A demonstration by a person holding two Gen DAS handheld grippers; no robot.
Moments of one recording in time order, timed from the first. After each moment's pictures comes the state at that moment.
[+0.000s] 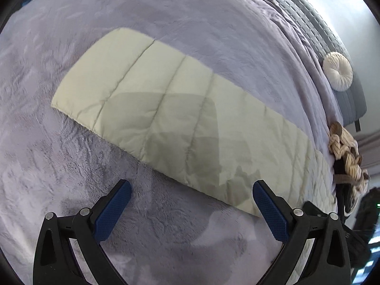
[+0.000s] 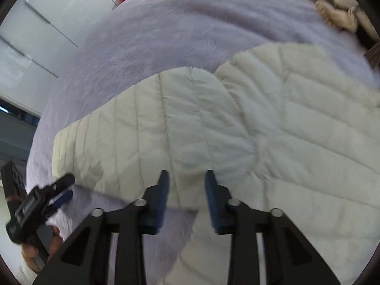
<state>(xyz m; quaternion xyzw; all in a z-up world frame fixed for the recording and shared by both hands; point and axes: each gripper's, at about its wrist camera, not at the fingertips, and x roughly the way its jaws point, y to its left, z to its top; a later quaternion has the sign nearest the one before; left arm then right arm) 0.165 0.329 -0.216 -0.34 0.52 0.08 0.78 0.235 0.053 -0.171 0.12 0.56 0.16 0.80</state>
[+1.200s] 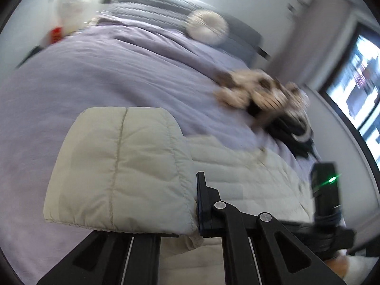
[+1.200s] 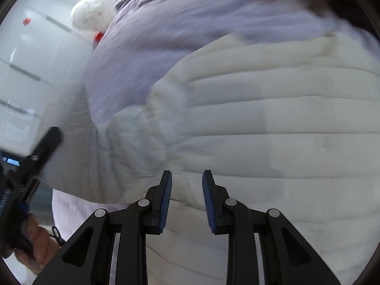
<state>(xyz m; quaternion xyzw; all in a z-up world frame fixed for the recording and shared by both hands) 0.274 0.098 -0.083 -0.11 0.42 -0.23 0.87 0.228 -0.083 -0.145 0.26 0.53 0.10 0.80</state>
